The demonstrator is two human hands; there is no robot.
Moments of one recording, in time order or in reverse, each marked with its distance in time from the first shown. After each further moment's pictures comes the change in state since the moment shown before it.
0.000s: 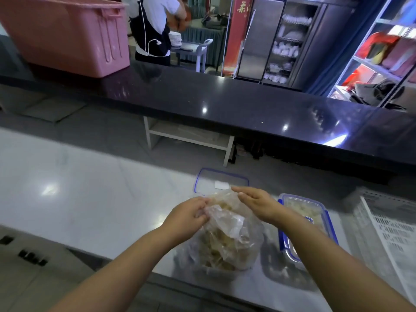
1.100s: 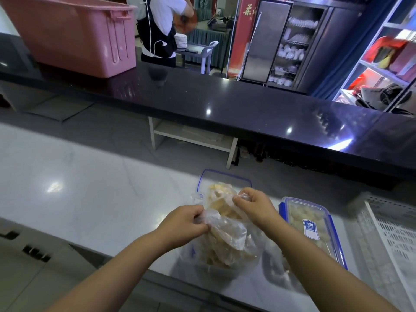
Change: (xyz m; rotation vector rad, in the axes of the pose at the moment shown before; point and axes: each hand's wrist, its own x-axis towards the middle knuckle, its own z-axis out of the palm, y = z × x) left_hand -0.018 -0.002 -0.010 -0.060 -0.036 -0.066; right_hand -0.007 -0.017 0.022 0.148 0.237 0.041
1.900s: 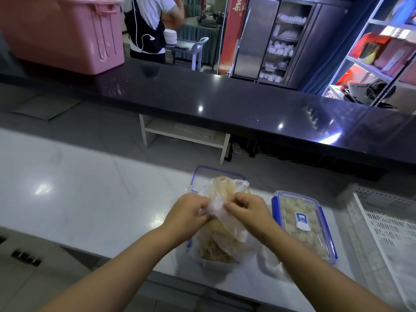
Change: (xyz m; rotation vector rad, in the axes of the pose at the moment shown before) left_hand 0.016 0.013 0.011 0.137 0.129 0.225; right_hand -0.029 0.001 0.007 0.062 -0.014 -0.160
